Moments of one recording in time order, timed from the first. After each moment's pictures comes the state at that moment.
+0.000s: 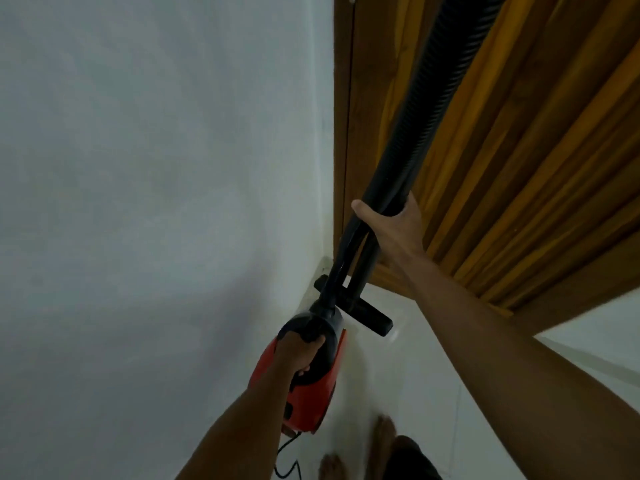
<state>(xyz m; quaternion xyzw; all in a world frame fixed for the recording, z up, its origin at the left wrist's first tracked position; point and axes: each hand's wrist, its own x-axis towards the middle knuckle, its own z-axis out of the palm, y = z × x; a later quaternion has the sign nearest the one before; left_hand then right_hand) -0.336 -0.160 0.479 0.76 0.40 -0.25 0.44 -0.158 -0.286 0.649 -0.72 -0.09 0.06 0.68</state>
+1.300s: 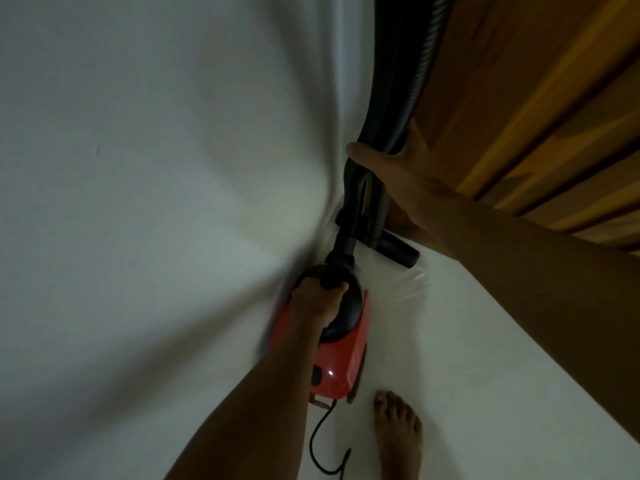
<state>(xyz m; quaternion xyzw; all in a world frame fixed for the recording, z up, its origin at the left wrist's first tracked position) 0.008 -0.007 -0.060 0.74 0.48 -0.19 0.44 0.195 -0.067 0.057 -0.78 -0.16 0.13 0.59</state>
